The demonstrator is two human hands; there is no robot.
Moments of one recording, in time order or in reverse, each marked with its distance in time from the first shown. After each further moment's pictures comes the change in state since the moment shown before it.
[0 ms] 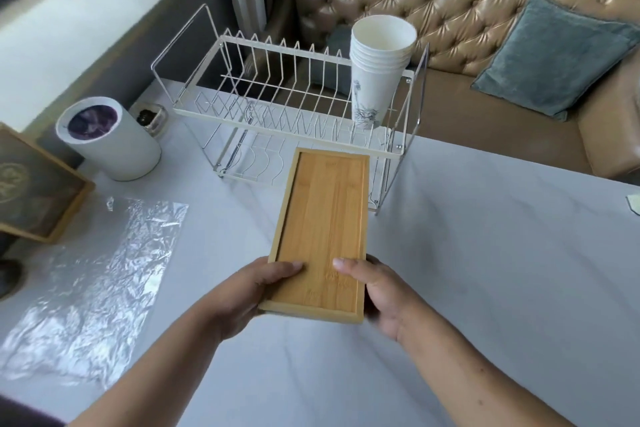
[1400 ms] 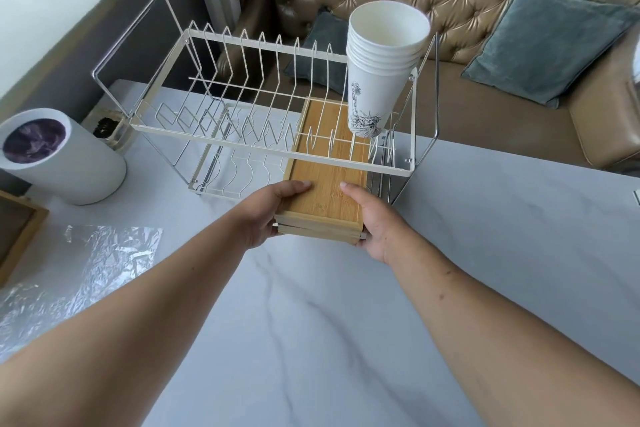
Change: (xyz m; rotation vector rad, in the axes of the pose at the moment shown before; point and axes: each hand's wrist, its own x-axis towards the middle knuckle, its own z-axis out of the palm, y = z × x) left_hand 0.163 0.102 -0.035 0.007 0.149 0.017; right_hand 0.137 -0.089 -0.013 -0.023 0.324 -0.021
